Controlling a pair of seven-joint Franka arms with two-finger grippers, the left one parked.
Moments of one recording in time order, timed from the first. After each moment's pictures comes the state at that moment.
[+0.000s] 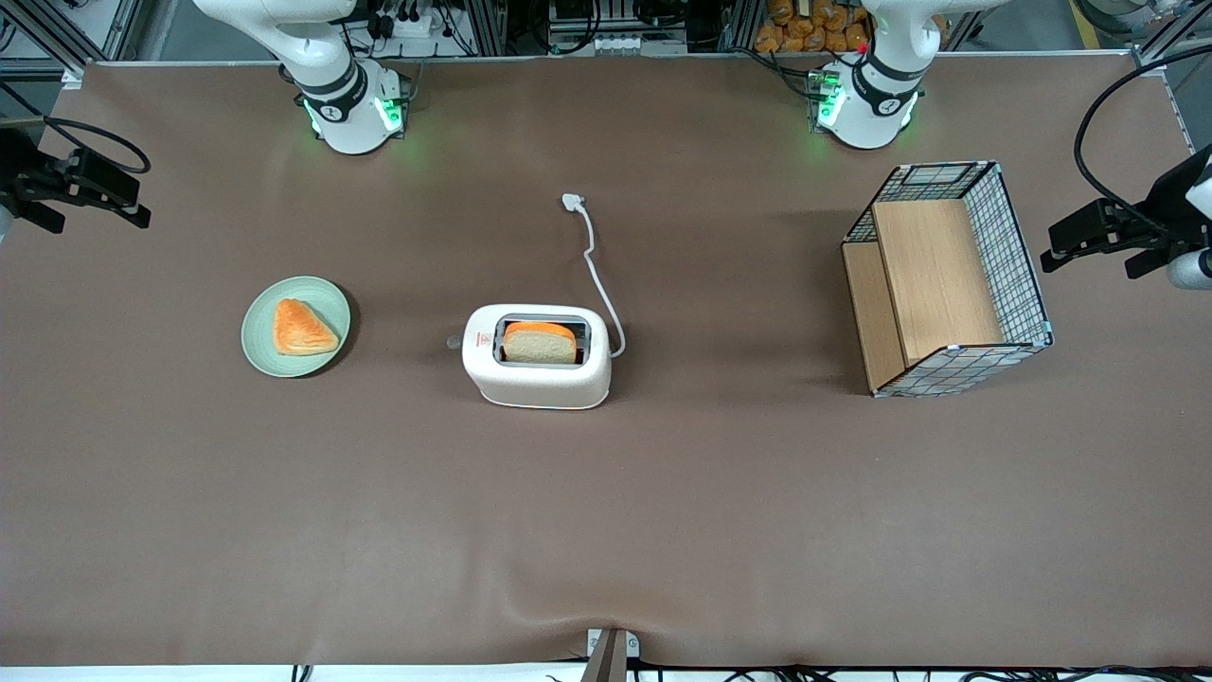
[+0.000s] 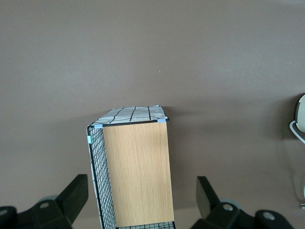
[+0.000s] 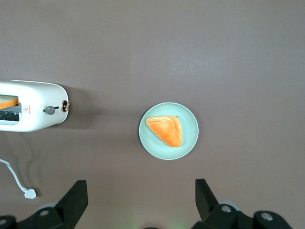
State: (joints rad) arm 0.00 -0.04 -0.02 -1.53 0.03 1.45 -0.05
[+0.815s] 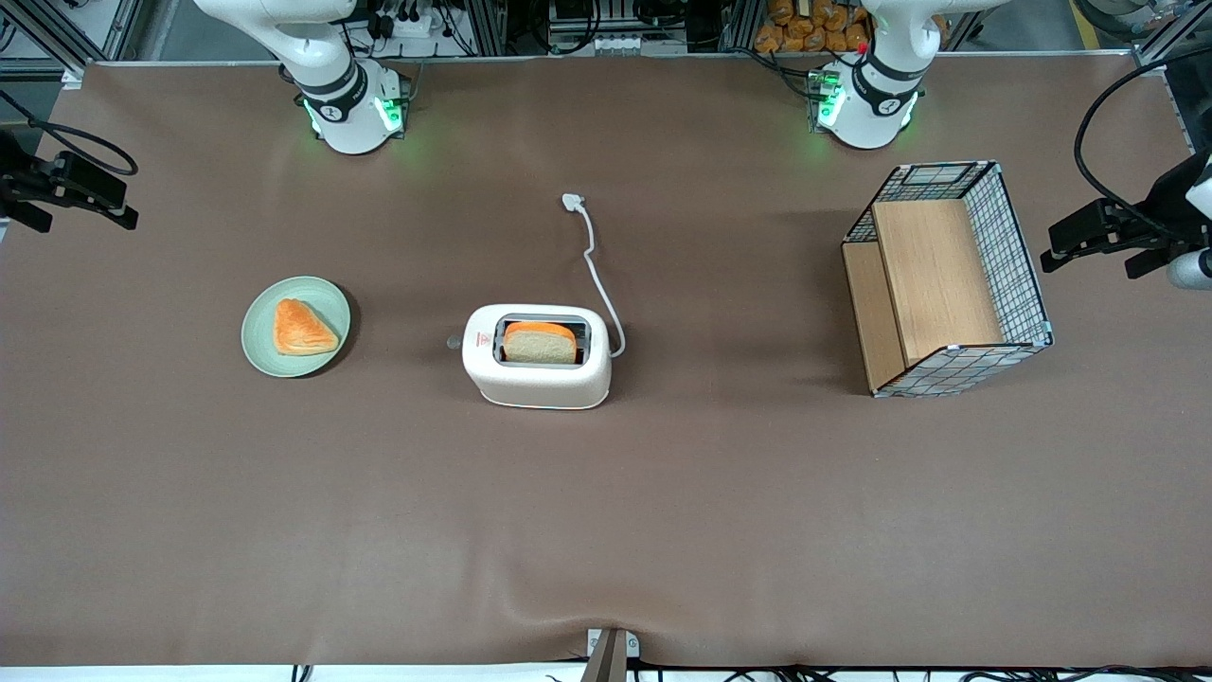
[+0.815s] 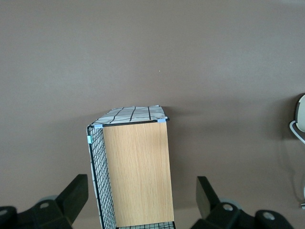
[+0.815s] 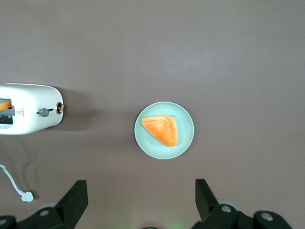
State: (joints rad) arm -0.02 -0.04 -0.02 -1.53 0.02 1.45 -0.05
